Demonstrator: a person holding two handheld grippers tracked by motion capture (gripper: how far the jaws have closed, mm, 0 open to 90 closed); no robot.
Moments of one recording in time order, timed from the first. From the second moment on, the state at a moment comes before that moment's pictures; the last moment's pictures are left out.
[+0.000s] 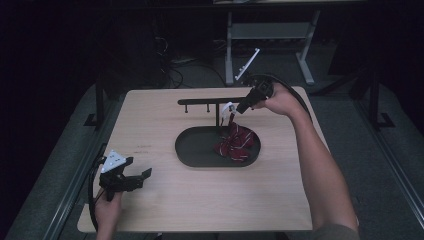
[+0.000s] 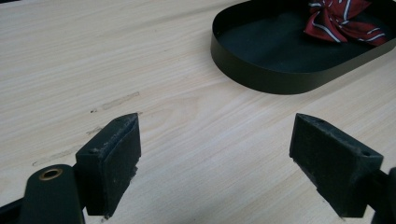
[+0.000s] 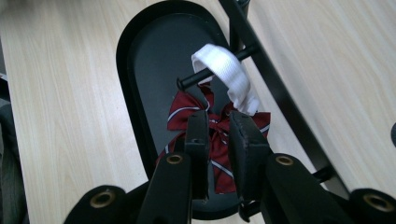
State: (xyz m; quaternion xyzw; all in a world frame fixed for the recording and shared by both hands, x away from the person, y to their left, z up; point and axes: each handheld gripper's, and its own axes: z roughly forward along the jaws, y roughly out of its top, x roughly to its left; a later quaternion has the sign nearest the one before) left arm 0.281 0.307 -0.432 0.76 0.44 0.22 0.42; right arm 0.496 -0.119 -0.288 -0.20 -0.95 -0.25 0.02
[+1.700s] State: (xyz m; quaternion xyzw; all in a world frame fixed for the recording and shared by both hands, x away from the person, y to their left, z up) left arm 0.279 0.304 -0.432 0.77 0.43 0.23 0.42; right arm 0.464 -0.128 -0.308 -0.18 -0.94 -0.28 0.04
